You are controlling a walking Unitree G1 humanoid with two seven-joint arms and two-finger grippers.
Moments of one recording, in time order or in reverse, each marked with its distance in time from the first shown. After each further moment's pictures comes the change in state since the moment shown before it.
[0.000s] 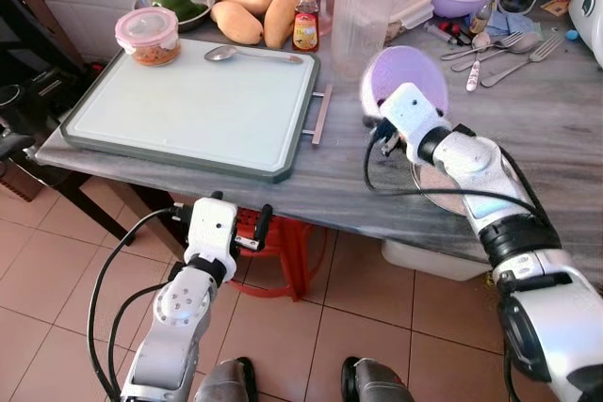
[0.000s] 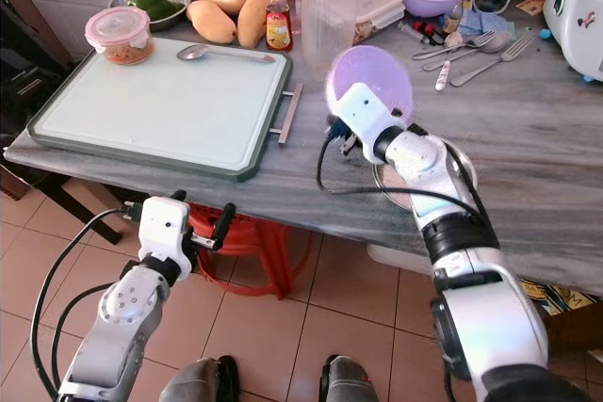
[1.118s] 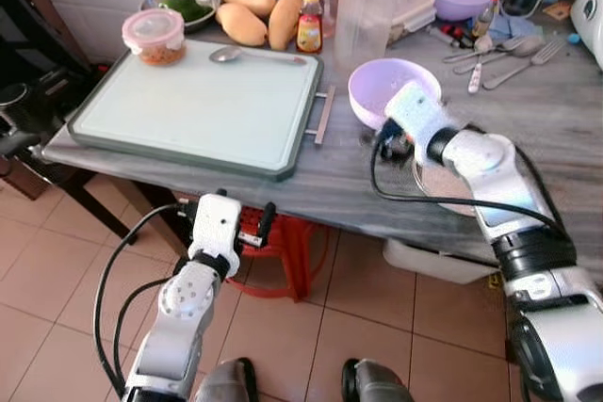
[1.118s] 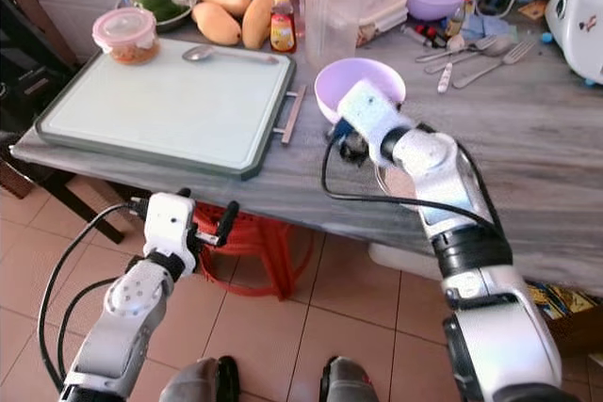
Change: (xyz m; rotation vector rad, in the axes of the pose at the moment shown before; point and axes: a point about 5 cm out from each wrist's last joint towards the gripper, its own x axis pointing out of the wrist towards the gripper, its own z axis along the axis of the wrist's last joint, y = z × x) left arm 0.008 -0.003 -0.001 0.008 0.011 -0.021; right arm -0.018 -0.008 0.017 -0.006 0.038 -0.050
